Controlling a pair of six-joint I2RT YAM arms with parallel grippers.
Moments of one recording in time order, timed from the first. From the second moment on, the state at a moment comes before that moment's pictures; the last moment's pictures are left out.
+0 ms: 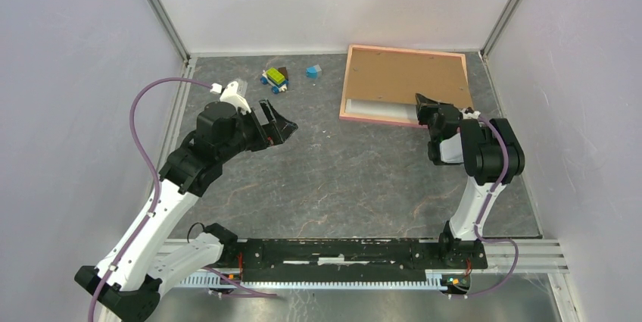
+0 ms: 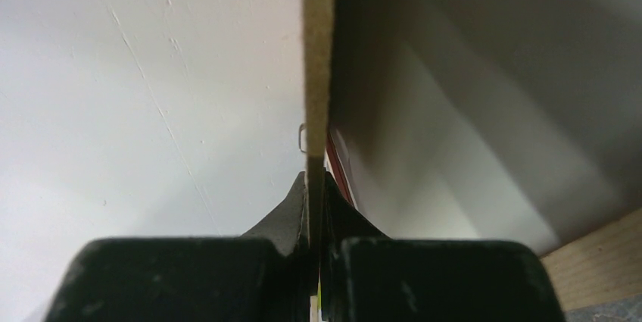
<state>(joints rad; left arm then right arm) -0.51 0.88 1.06 -0.61 0.04 -0.68 0.01 1.93 0.66 1.07 0.07 1.56</state>
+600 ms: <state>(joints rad) -0.51 0.88 1.04 -0.59 0.04 -0.68 -0.02 1.89 0.67 0.96 0.01 1.52</state>
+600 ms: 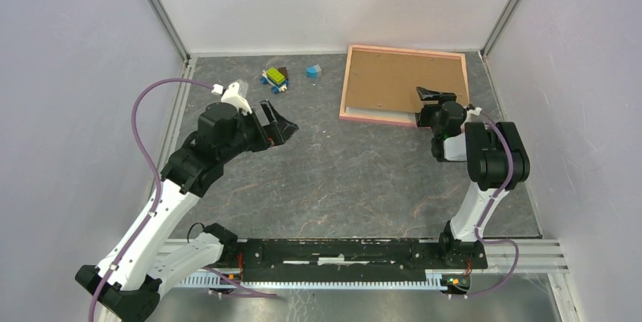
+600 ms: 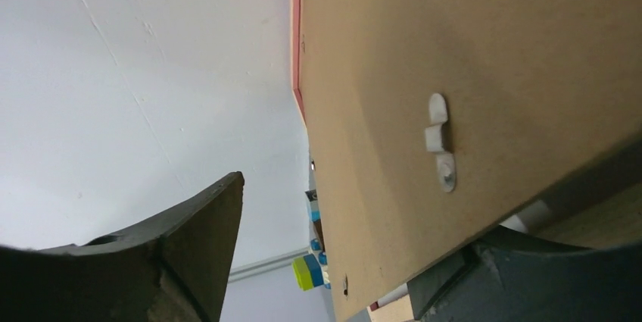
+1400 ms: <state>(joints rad) -0.51 0.86 1.03 -0.57 0.07 -0.68 -0.02 1.77 0.93 0.14 -0.02 1.40</state>
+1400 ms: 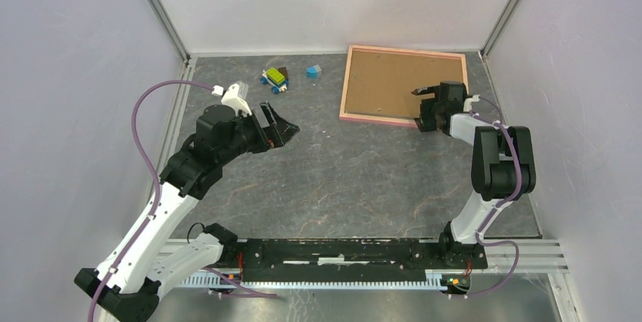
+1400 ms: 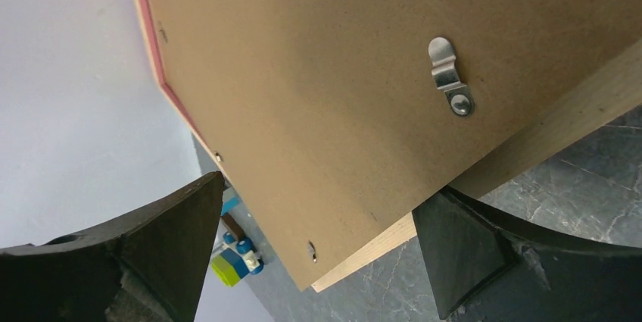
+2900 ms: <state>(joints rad) -0.52 0.79 0.97 -0.57 0.11 -0.70 -0.03 1.37 0.74 -0.35 -0.05 1.28</state>
